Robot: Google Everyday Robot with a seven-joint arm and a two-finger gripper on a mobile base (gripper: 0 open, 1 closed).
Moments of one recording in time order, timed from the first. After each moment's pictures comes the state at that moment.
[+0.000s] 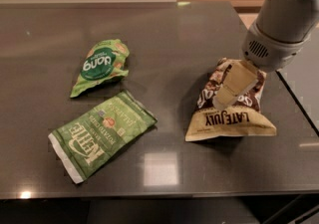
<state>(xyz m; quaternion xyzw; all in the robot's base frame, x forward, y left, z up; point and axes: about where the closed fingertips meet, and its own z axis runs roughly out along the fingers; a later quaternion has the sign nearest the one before) 0.472 -0.193 0.911 -0.31 0.95 -0.01 0.08</state>
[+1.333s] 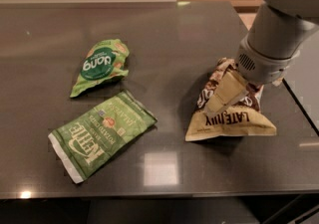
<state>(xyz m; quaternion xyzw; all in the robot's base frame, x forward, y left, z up) 0.462 -0.188 0.887 -0.24 0.97 -0.01 0.07</state>
